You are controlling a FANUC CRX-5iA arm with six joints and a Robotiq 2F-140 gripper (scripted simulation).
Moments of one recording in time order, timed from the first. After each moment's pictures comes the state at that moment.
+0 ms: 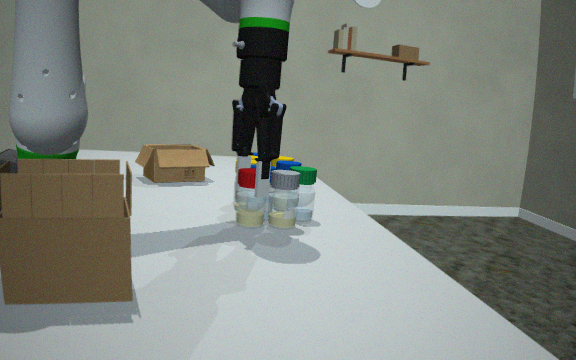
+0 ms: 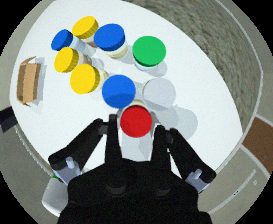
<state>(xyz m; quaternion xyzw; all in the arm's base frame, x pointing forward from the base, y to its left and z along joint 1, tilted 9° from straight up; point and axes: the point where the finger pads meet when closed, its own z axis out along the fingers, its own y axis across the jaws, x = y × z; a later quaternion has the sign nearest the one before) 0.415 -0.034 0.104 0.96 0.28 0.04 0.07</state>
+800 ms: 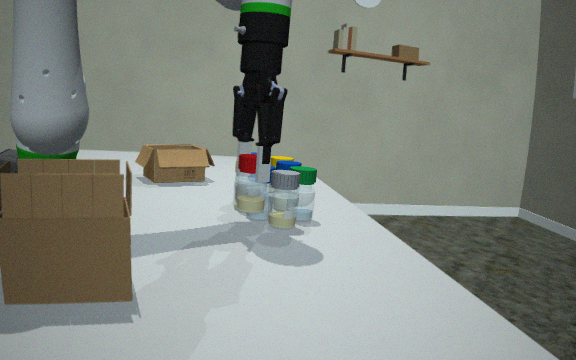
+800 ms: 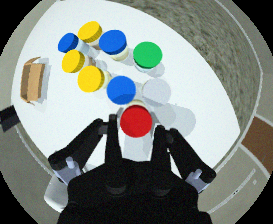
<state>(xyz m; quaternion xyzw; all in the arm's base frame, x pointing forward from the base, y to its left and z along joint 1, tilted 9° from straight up) 0.411 -0.031 0.131 0.96 0.28 0.04 0.07</state>
